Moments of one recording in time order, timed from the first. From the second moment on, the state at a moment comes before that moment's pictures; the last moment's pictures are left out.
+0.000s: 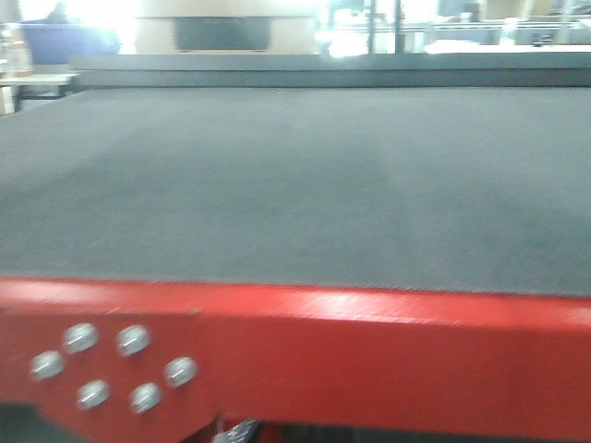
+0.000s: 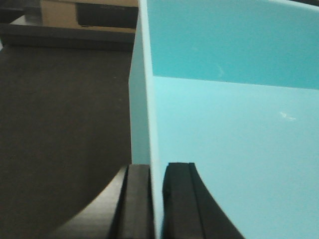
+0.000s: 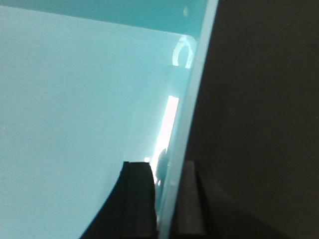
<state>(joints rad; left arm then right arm) -0.17 1.30 -1.55 -0.01 0.65 -0.07 0.39 1.55 -1.85 -0.06 0.98 0.29</state>
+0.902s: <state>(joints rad) -0.17 1.30 -1.55 -0.01 0.65 -0.07 0.39 1.55 -1.85 -0.06 0.98 0.29</state>
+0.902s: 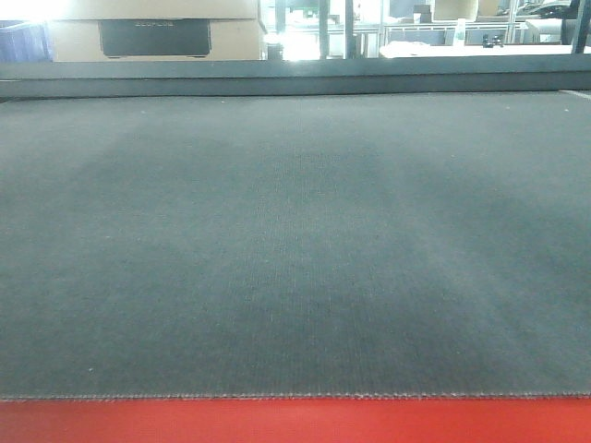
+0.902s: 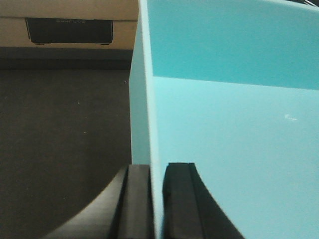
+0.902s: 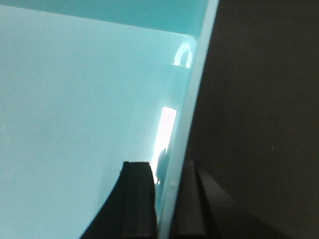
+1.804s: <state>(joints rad) -0.17 1.30 -1.55 -0.01 0.65 -0.07 0.39 1.55 -1.85 -0.06 0.98 0.29</state>
